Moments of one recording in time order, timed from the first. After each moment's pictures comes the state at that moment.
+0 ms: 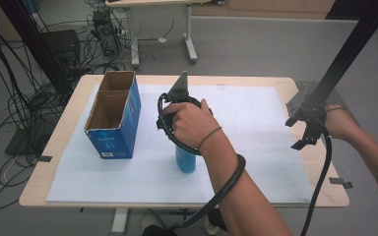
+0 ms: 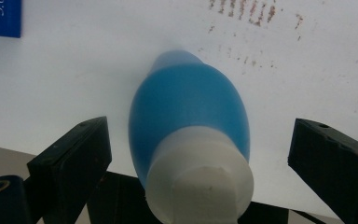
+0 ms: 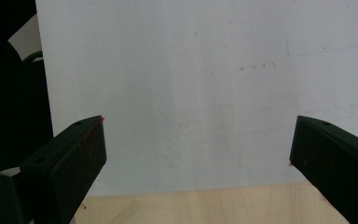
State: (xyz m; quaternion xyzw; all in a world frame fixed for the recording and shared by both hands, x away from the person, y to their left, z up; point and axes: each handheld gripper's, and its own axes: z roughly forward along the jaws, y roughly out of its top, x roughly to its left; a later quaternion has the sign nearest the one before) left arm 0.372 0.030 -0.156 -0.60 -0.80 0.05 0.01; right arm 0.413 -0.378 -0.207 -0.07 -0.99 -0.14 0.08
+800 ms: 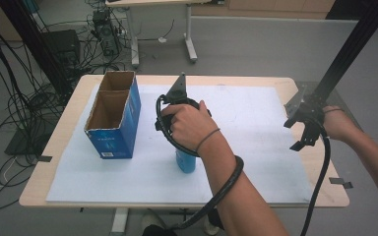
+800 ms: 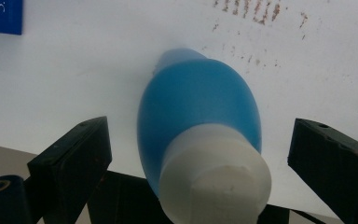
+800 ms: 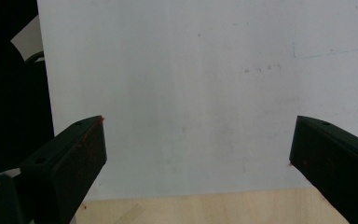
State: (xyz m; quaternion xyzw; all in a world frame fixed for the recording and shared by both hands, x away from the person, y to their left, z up) left arm 0.370 0.034 -0.158 -0.59 -0.80 0.05 0.01; right arm 0.413 -0.374 -0.211 -0.07 -0.98 -0.14 0.08
